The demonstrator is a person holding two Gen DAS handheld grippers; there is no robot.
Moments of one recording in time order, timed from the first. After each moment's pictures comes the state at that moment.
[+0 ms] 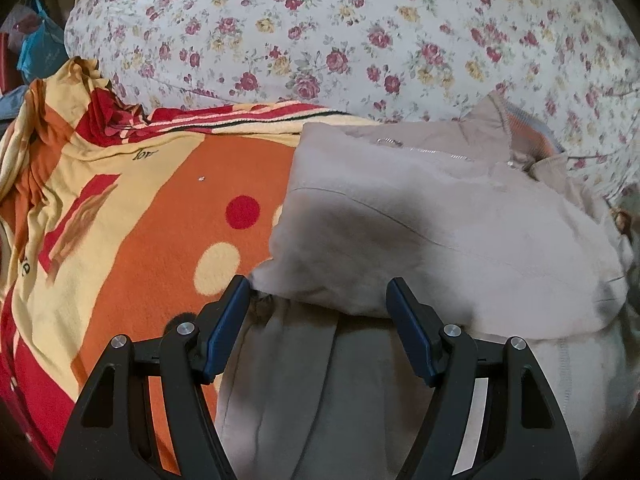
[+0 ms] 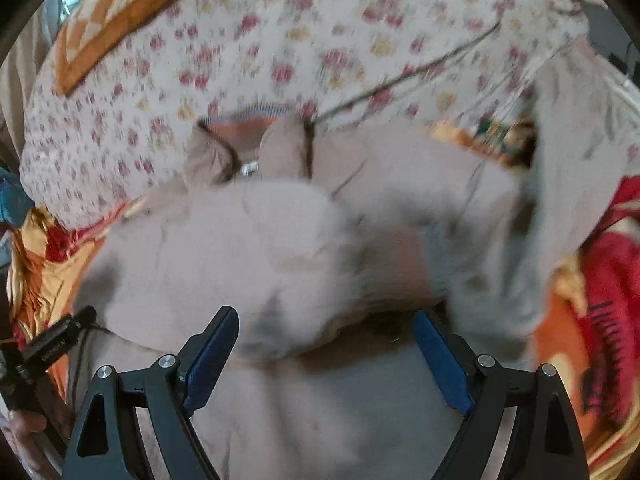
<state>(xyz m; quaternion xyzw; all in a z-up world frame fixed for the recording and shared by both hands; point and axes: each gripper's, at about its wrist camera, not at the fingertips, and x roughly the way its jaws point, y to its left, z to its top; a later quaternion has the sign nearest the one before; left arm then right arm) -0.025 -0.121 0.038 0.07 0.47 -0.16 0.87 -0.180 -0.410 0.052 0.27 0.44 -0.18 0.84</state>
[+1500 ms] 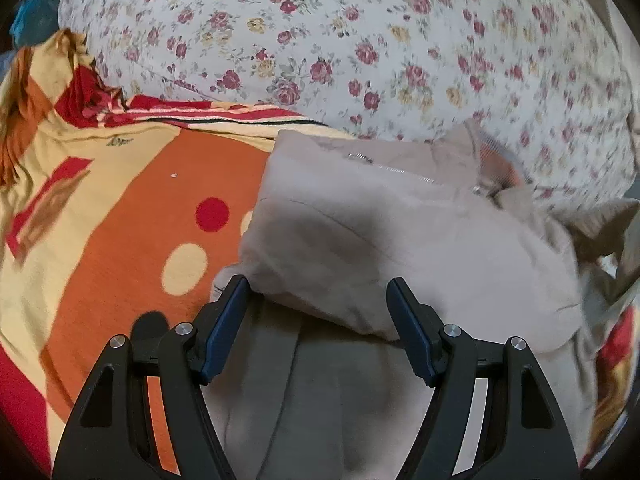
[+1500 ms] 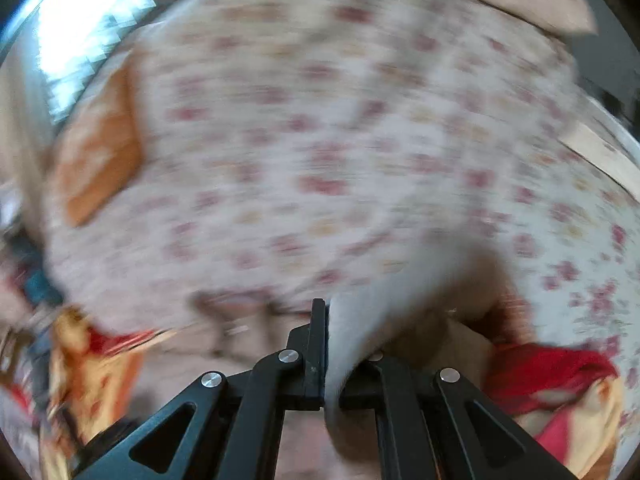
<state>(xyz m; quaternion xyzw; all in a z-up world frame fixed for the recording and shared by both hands) -0.021 -0.118 0.044 -0.01 0.48 -0.20 0.85 -0.168 -0.555 0.158 0.31 0.34 -0.14 0.87</state>
